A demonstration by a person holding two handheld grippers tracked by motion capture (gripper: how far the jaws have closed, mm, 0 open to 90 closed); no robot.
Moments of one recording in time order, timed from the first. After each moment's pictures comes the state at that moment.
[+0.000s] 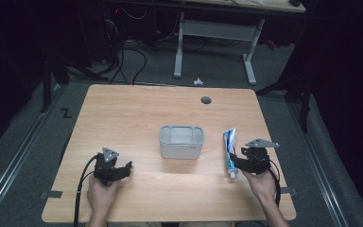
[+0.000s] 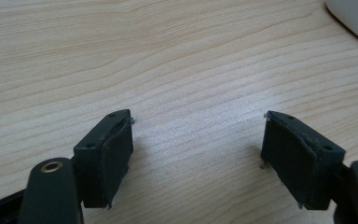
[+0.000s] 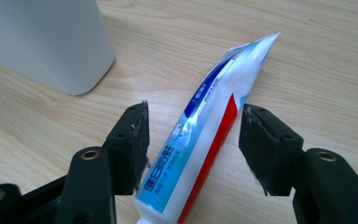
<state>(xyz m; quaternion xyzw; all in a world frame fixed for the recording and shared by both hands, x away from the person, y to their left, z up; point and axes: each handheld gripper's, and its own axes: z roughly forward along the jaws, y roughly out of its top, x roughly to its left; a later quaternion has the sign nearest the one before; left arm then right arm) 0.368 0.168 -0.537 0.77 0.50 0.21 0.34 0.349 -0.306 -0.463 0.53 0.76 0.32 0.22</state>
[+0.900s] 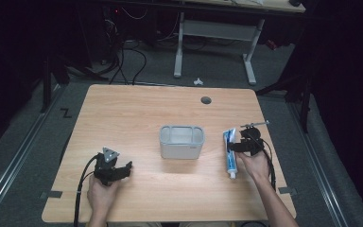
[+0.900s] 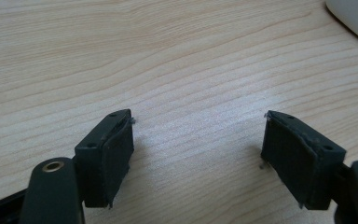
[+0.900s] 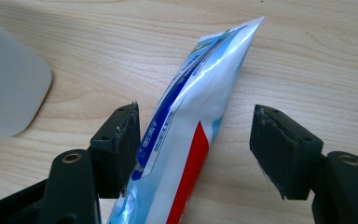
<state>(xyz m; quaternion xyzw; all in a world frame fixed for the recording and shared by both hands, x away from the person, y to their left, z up) 0.368 0.168 -0.537 0.77 0.50 0.22 0.34 0.423 -0.312 -0.473 0.60 0.75 0.25 0.14</state>
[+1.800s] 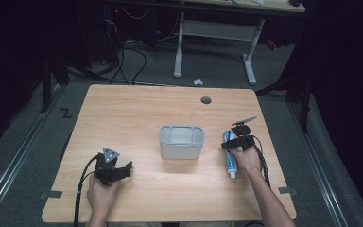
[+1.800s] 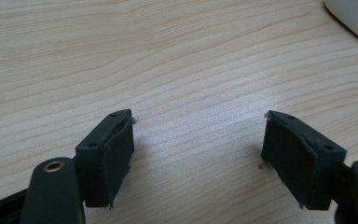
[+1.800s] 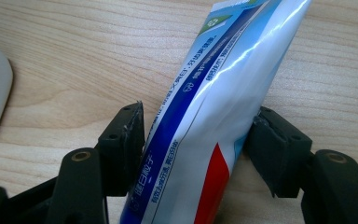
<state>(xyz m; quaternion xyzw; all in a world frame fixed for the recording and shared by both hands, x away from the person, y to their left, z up) 0.368 0.168 -0.537 0.77 0.50 0.22 0.34 0.457 -0.298 -0.497 0.63 0.75 0.19 0.08</state>
